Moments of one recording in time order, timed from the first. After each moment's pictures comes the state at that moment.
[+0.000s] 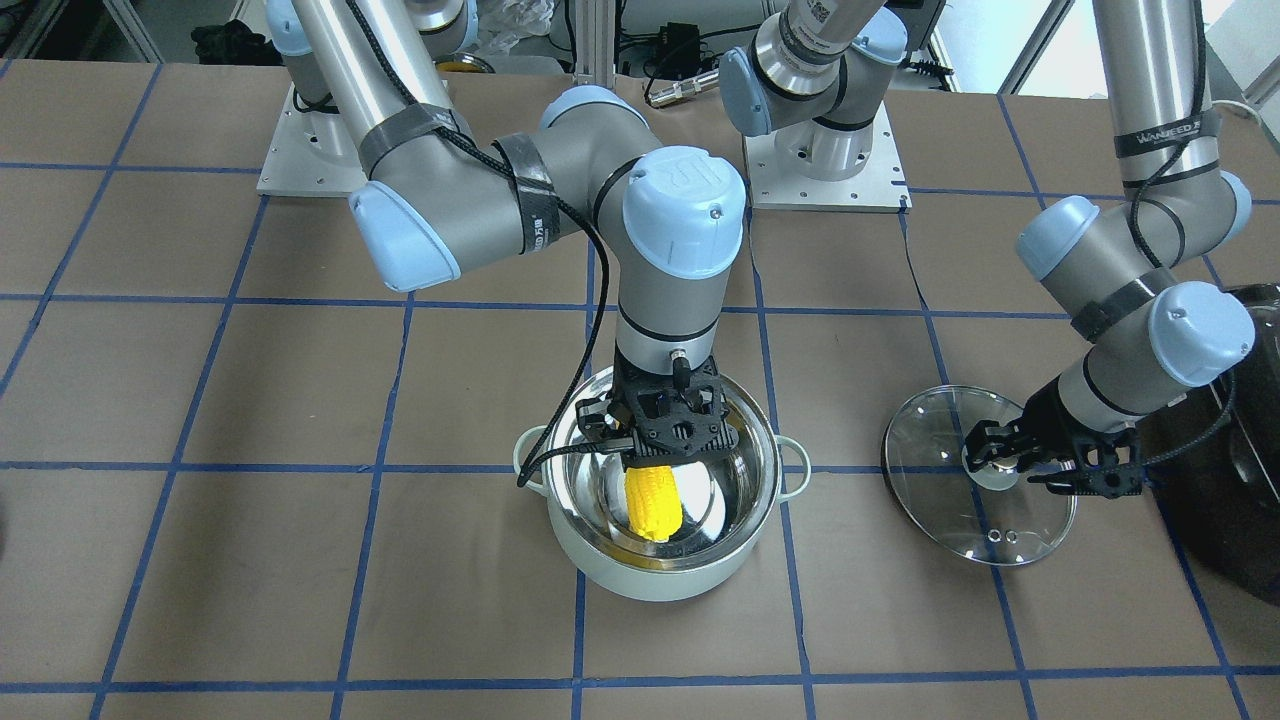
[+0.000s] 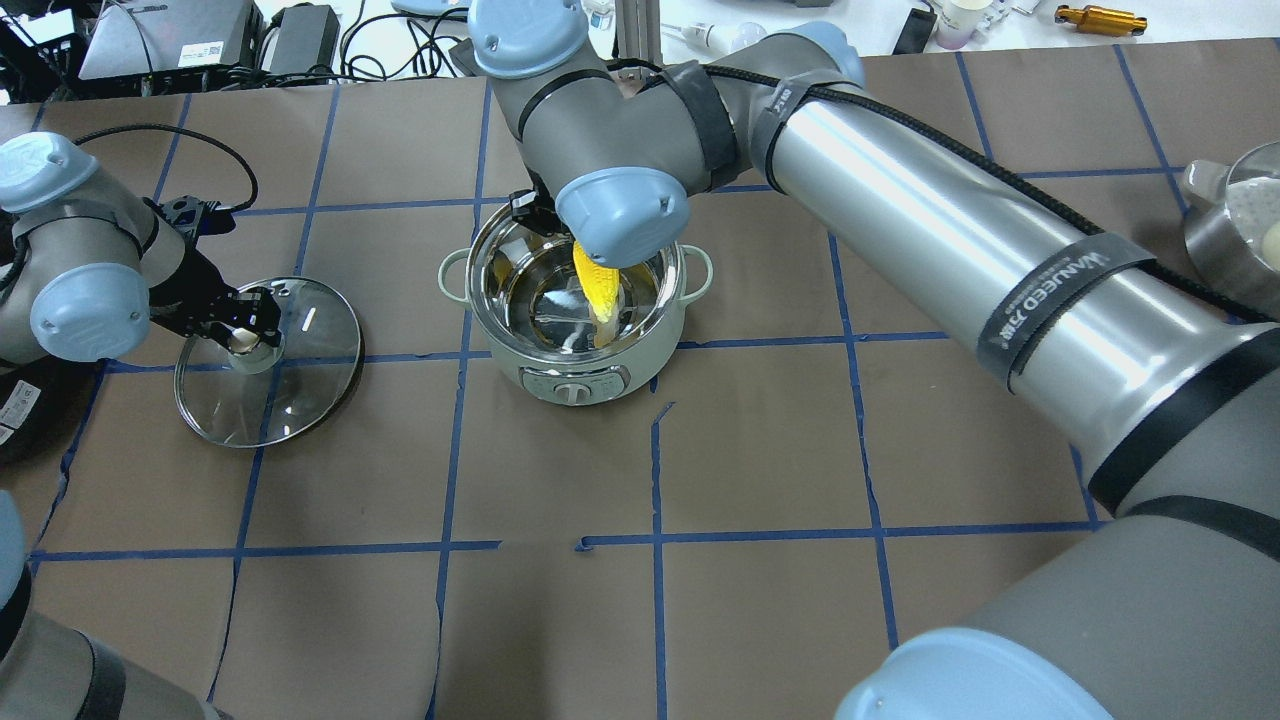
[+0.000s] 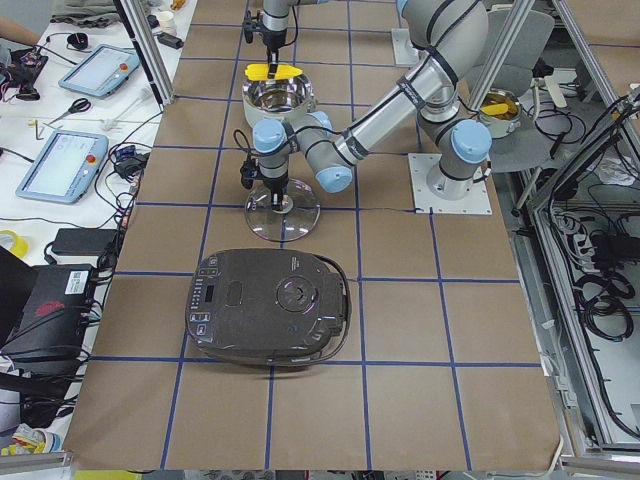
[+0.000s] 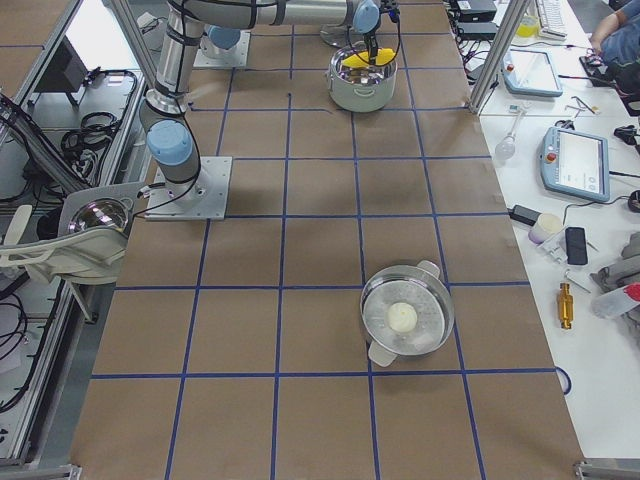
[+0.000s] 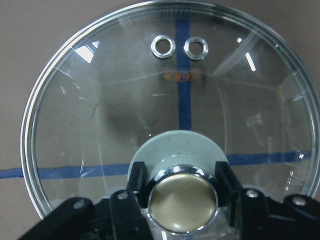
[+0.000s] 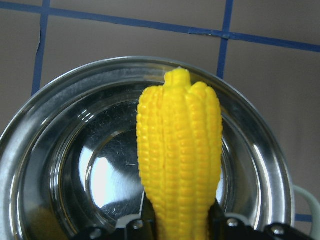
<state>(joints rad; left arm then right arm) -1.12 -1.95 -1.86 -0.92 1.54 0.42 2.05 -1.01 1.30 -1.99 -1.67 0.33</state>
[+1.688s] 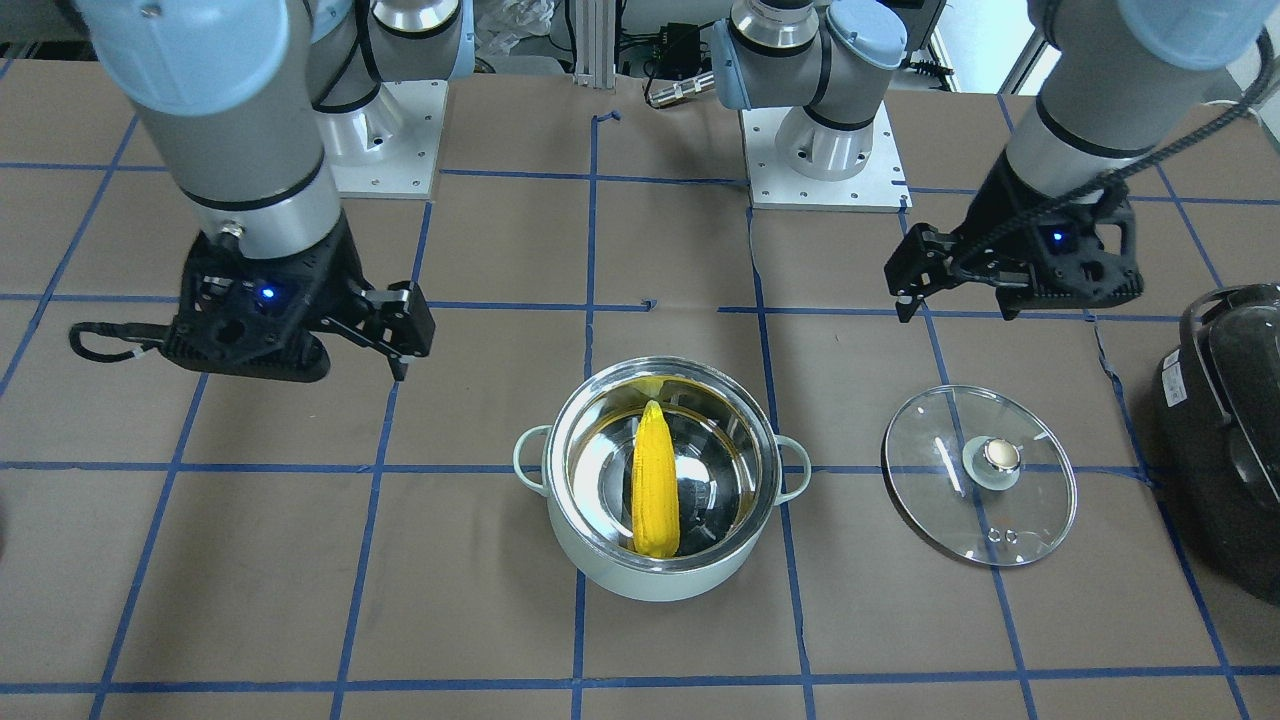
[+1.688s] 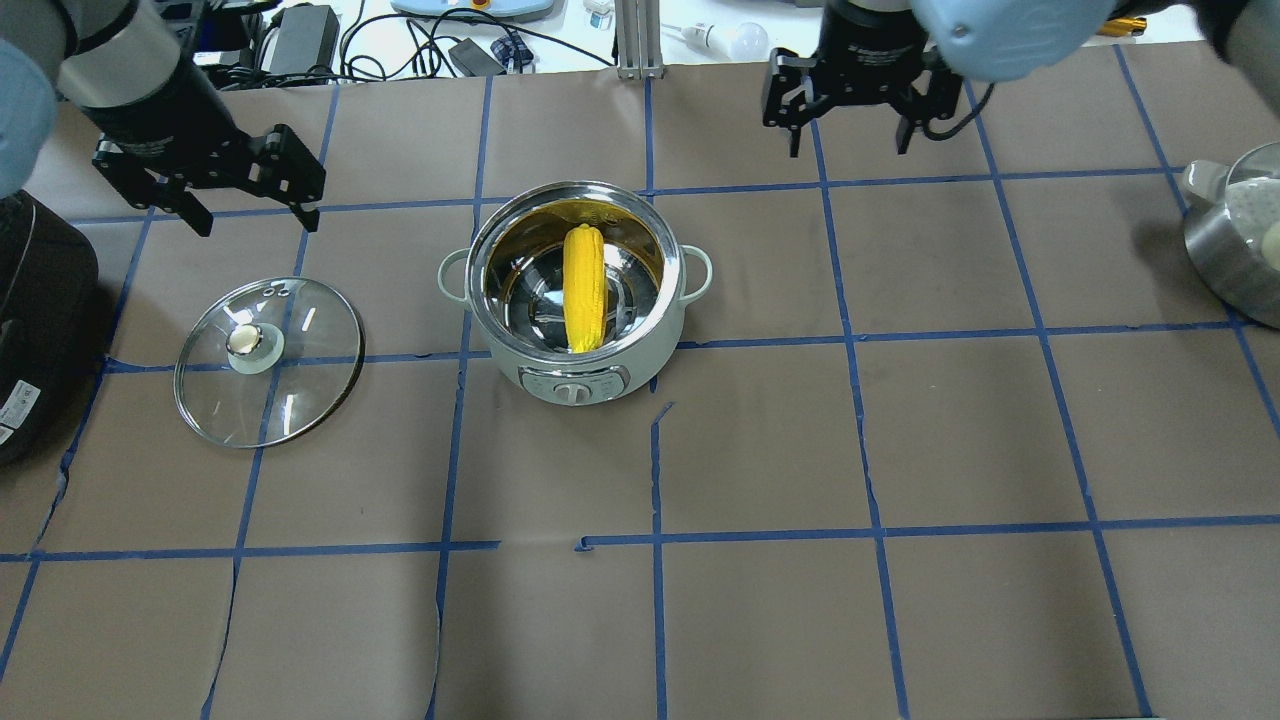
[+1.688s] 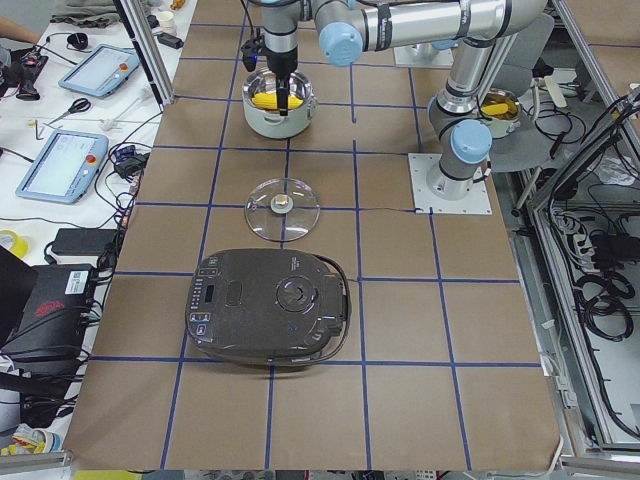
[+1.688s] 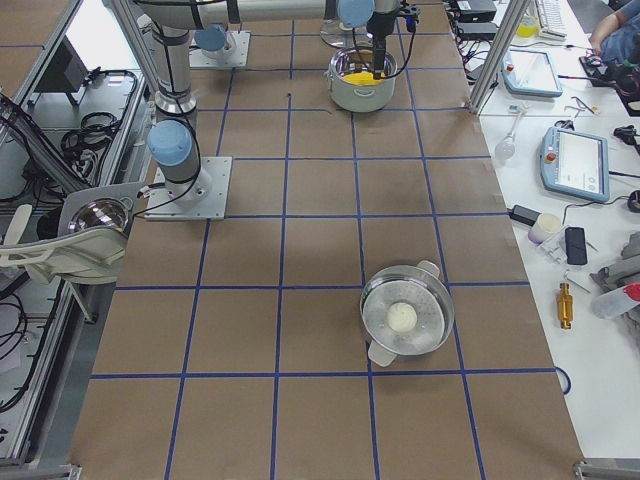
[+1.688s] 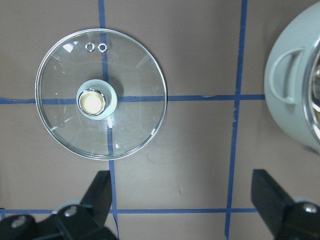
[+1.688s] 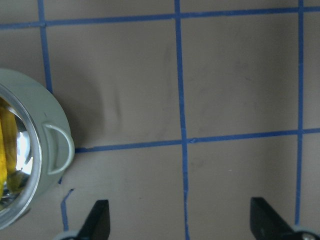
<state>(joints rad) -1.49 -1.62 -1.55 -1.53 1.62 0.04 1.66 -1.35 1.34 -1.56 -1.64 0.14</state>
